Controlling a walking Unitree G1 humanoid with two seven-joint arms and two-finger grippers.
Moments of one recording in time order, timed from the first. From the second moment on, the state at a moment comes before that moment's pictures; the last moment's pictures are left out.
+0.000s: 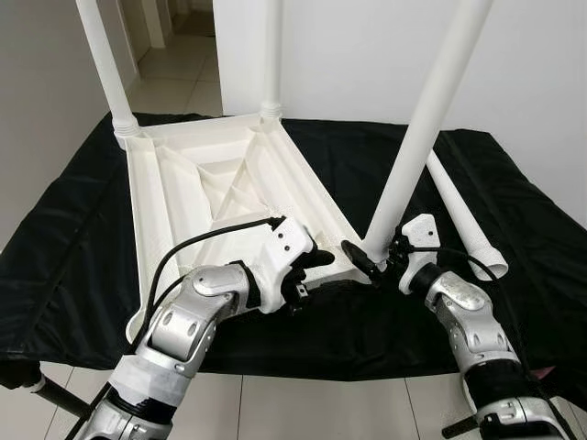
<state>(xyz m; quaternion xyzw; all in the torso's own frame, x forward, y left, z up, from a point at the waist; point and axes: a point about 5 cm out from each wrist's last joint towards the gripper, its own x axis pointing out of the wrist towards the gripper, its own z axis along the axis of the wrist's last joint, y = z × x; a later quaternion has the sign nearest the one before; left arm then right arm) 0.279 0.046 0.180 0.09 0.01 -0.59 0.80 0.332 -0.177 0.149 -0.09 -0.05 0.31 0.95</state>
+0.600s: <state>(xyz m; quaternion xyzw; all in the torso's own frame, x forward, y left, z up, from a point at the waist) 0.270 0.041 0.171 0.08 0.03 -0.60 0.79 0.342 -0.179 0.144 -0.07 -0.05 0.32 0.94</state>
